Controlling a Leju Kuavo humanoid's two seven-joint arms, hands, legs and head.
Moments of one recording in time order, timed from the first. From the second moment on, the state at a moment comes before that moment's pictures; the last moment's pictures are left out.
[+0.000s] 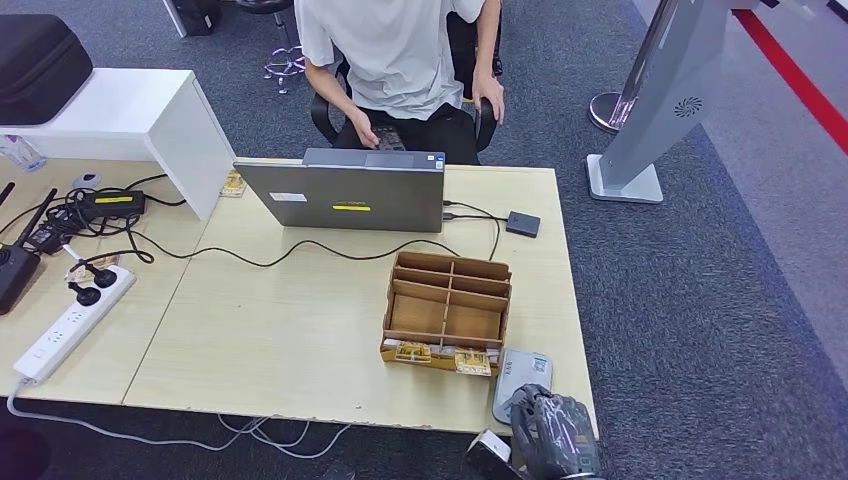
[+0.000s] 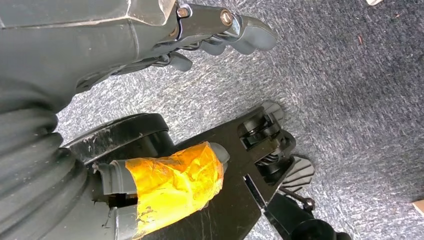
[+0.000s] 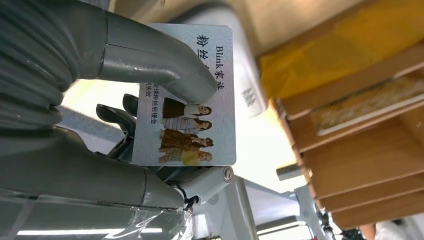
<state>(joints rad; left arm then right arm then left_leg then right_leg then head) -0.11 -0.25 0.52 -0.22 -0.93 -0.01 -0.18 0.18 -0.21 0.60 -1.43 0.97 -0.49 -0.09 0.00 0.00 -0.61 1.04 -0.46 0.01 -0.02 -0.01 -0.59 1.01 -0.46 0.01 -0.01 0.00</state>
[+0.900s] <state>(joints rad) -0.12 -0.26 0.52 -0.22 -1.00 0.00 -0.13 -0.25 -0.13 0.48 -1.57 1.10 -0.31 -0.14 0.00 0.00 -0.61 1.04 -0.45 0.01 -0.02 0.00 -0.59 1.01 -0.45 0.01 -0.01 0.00</state>
